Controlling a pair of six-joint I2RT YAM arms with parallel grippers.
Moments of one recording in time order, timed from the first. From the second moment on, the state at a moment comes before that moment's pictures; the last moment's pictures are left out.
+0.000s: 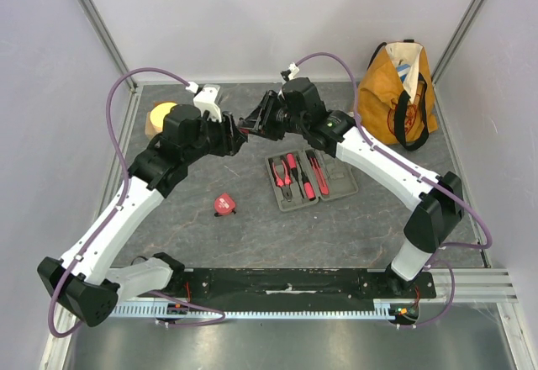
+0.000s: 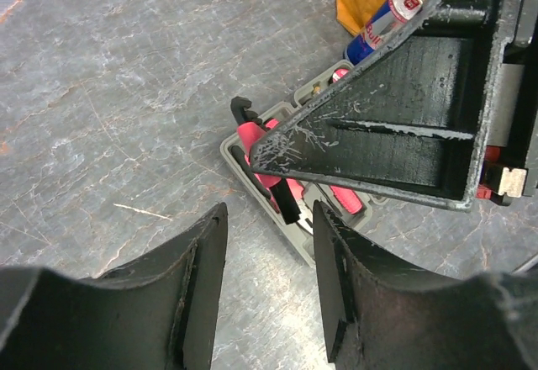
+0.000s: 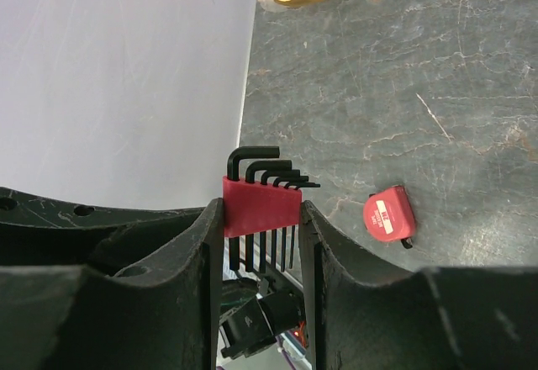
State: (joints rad) left arm -0.51 1.11 1.19 -0.47 0.06 -0.29; right arm 0.75 1.70 1.62 -0.35 -0.16 0.98
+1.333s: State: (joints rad) left arm -0.56 1.14 1.17 -0.37 -0.03 -0.15; right arm 0.76 1.67 1.65 -0.42 0.03 1.01
